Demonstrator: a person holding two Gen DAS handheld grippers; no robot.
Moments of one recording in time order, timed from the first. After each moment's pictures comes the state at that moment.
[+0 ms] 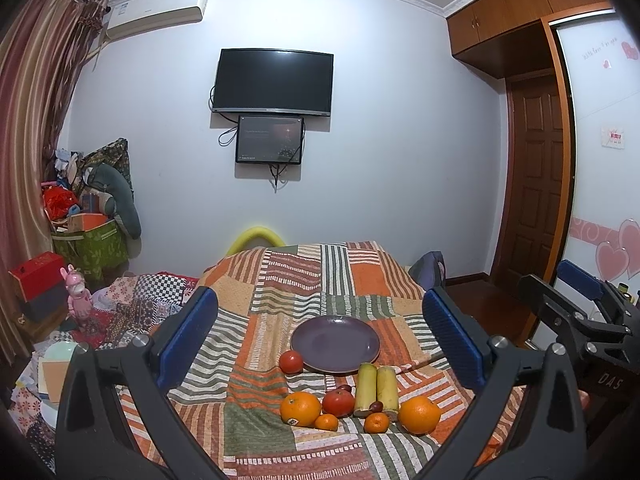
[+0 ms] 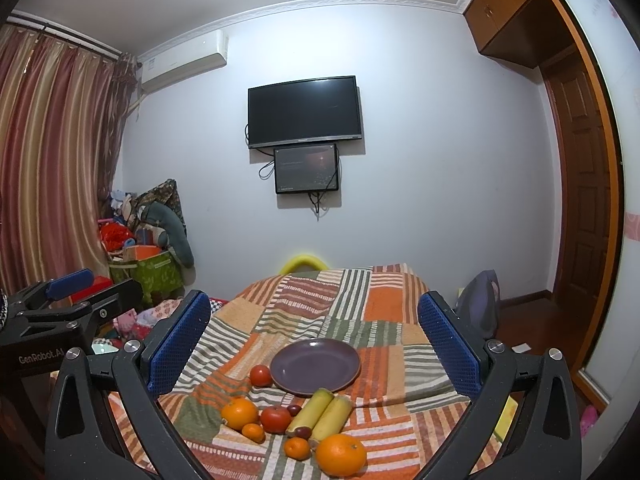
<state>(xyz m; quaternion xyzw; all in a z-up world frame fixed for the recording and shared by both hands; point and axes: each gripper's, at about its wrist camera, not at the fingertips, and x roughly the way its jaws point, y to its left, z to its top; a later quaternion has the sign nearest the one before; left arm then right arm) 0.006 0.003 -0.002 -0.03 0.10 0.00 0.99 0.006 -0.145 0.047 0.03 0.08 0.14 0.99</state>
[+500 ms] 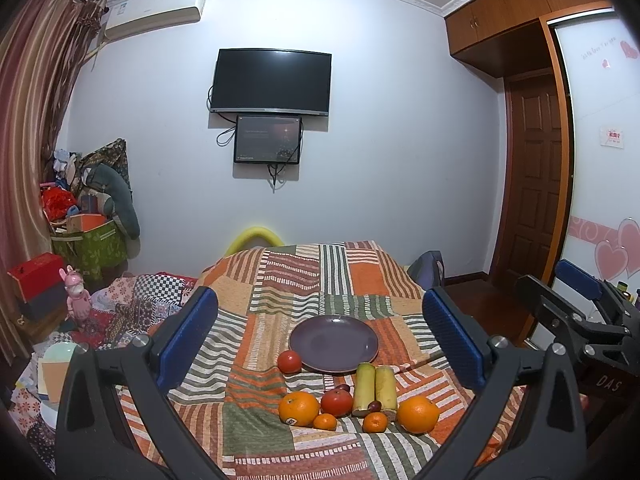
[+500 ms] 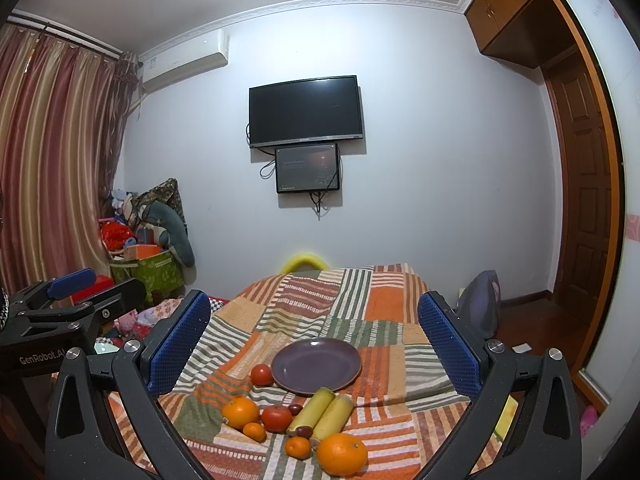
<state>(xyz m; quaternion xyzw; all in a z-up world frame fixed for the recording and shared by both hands) 0.005 0.004 0.000 -0.03 0.10 0.00 0.99 0.006 -0.144 0.047 0.03 0.08 0.14 0.99</state>
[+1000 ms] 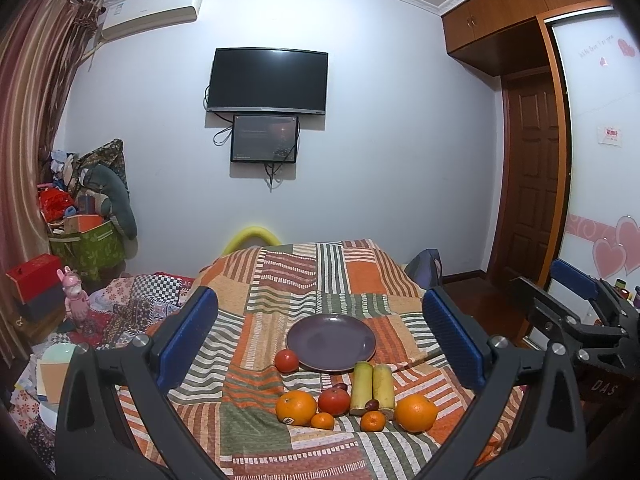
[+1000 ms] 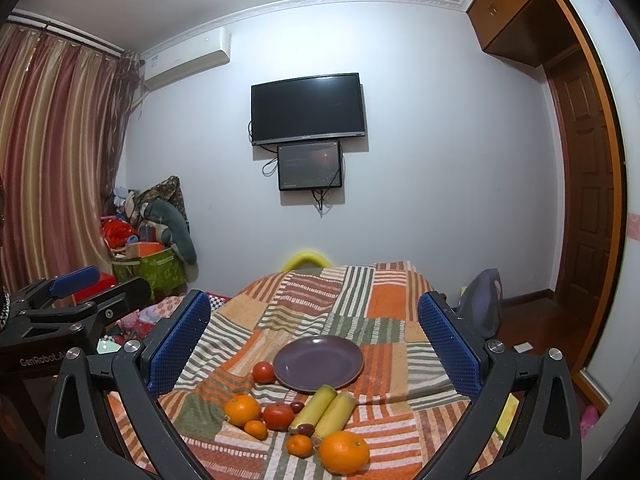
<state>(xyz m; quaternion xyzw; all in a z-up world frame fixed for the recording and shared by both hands) 0.004 -0.001 0.001 -0.03 0.10 0.00 0.99 0.004 -0.144 0.045 0.02 0.09 0.15 0.98</state>
